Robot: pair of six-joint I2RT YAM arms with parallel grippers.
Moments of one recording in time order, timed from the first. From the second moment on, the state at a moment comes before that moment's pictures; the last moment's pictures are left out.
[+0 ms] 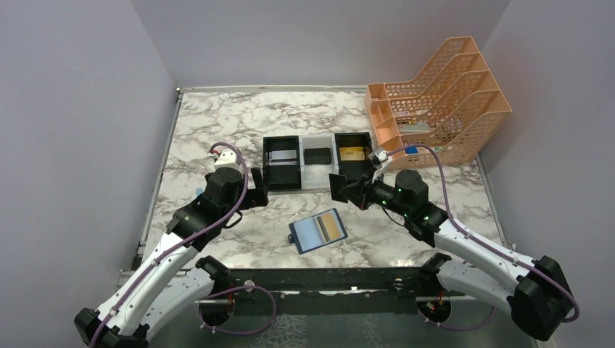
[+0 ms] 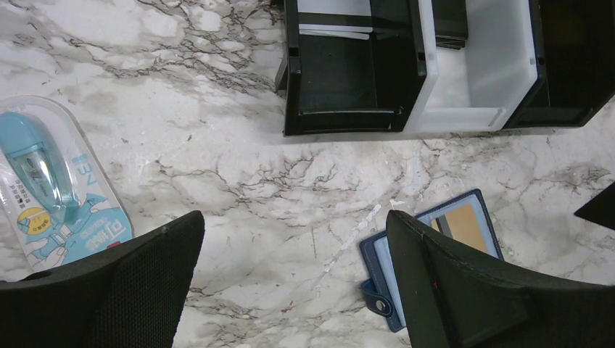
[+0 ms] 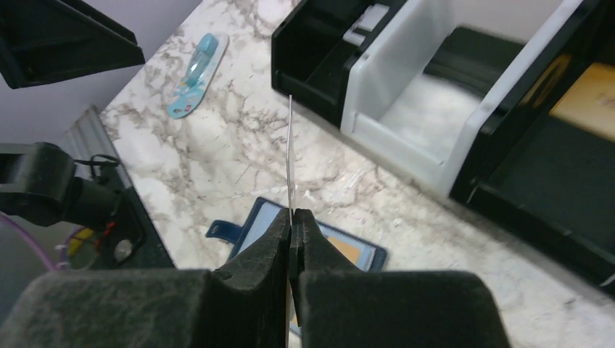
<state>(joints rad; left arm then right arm) -0.58 0.72 0.74 -0.66 -0.30 -0.52 0.66 0.96 0.46 0.26 -0.30 0.39</state>
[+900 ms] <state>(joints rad) -0.58 0.68 0.73 -0.67 -0.33 -0.53 1.05 1.26 0.67 0.34 0.29 -0.48</state>
